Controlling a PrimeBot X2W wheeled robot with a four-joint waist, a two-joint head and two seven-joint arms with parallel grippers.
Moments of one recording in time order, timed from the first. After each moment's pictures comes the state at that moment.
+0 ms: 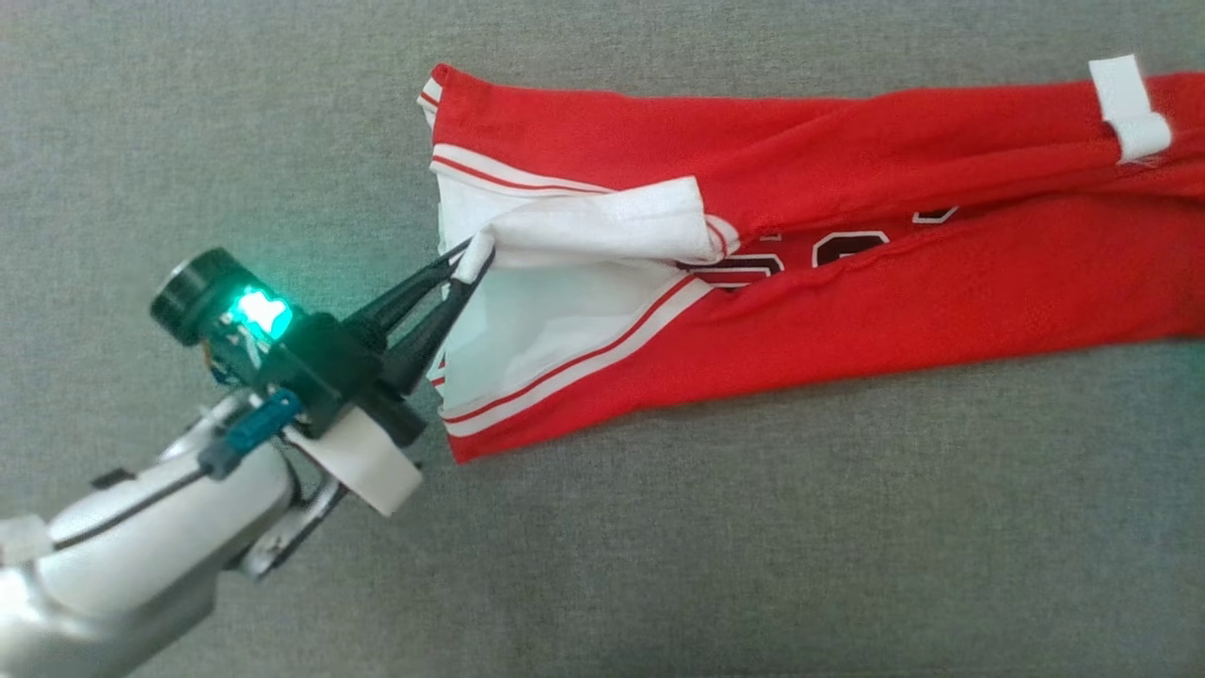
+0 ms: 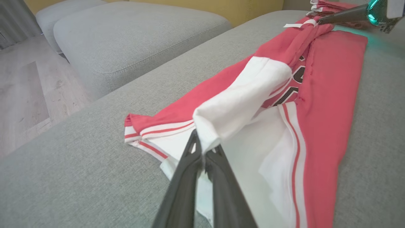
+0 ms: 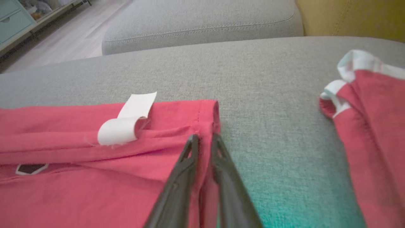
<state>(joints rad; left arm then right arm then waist) -0.90 0.78 -1.30 -0.10 -0.71 0.24 -0.11 -0.58 -0.92 0.74 0.45 1.11 0.13 -0.25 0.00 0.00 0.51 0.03</state>
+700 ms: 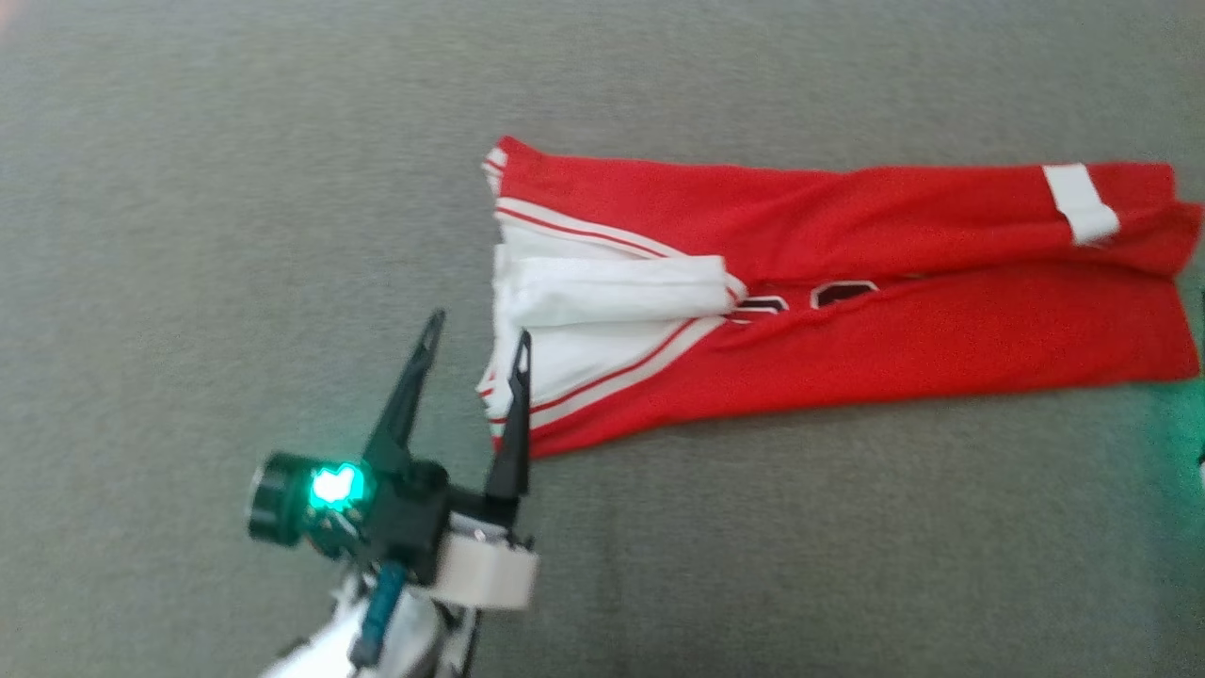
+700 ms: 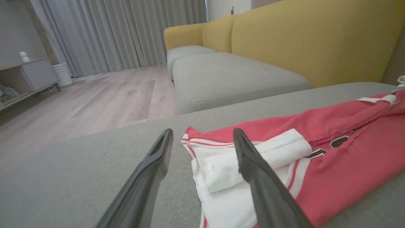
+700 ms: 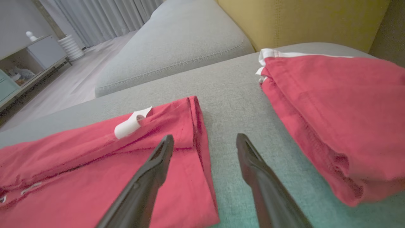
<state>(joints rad) -0.37 0.40 -0.91 0.00 -0.47 0.58 -0.26 -0.20 -0.62 0.19 0.47 0.89 0.13 -0.24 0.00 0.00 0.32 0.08</state>
